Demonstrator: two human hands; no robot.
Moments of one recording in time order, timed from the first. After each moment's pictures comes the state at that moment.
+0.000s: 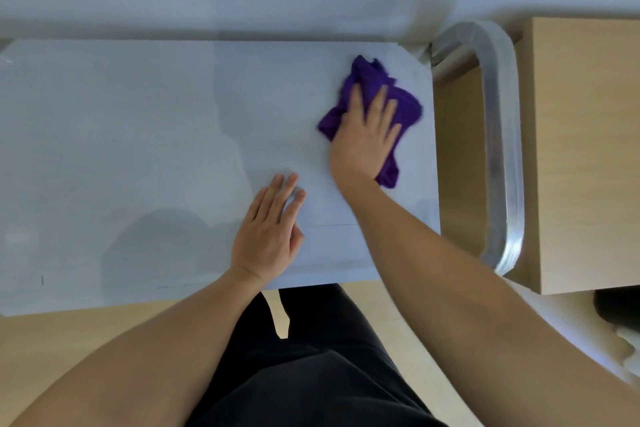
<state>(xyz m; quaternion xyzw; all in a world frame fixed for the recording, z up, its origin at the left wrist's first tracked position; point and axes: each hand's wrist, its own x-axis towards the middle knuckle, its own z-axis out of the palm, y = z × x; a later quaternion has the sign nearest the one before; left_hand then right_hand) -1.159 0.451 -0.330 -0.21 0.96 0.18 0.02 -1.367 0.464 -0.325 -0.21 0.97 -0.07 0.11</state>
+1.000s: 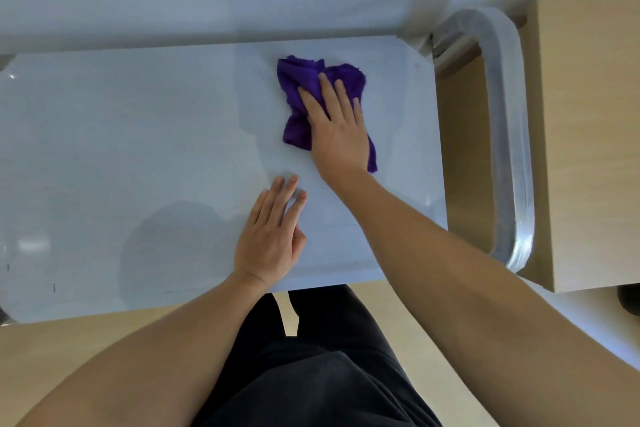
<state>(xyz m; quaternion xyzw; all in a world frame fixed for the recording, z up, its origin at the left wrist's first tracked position) -1.158 0.452 -0.335 -0.21 0.96 0.17 0.02 -1.363 0.457 -0.327 -0.43 0.90 -0.09 0.10</state>
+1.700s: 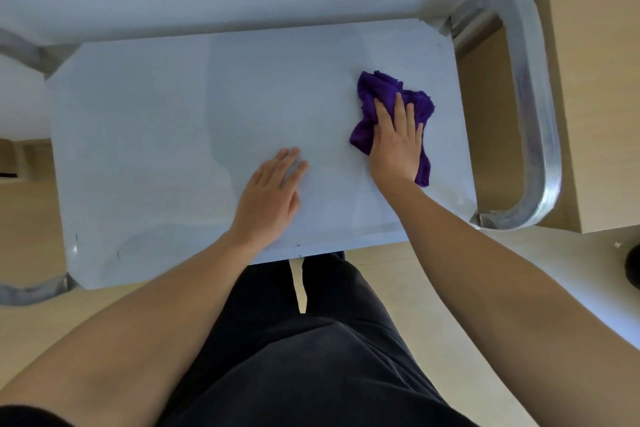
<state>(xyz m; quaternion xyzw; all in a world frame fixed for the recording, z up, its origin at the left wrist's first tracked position) -1.102 0.384 -0.328 -0.15 0.97 0.18 0.00 -1.315 0.511 -0.318 -0.26 0.96 -0.09 0.10</state>
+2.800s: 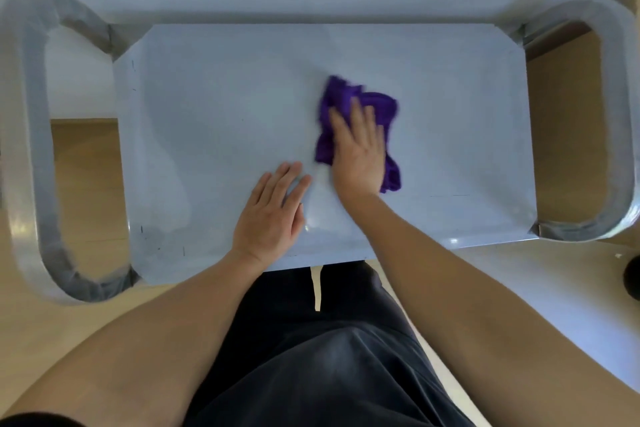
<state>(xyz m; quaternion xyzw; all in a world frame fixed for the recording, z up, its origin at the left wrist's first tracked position) -1.010 0.324 -0.341 -0.18 0.97 0.15 -0.05 -1.190 0.384 -0.335 -0.34 0.93 -0.14 0.02</state>
